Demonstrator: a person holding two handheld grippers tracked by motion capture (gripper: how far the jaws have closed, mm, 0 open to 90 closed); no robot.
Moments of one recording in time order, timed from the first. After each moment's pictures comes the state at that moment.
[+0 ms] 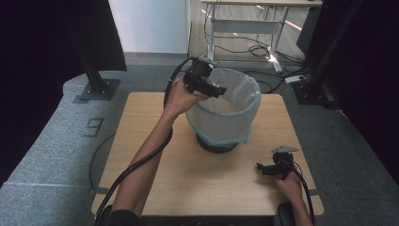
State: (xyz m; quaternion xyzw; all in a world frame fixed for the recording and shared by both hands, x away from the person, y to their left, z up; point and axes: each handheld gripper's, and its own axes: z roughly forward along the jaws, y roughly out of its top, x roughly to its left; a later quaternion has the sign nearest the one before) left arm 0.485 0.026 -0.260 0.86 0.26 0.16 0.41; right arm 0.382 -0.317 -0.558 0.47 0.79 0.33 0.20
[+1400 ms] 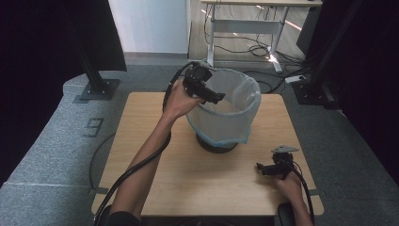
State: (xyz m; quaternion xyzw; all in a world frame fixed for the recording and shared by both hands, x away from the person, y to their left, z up) left arm 0.482 0.032 -0.269 0.86 0.26 0.18 0.39; right arm 0.382 -0.316 -0.558 0.47 0.79 0.34 0.20
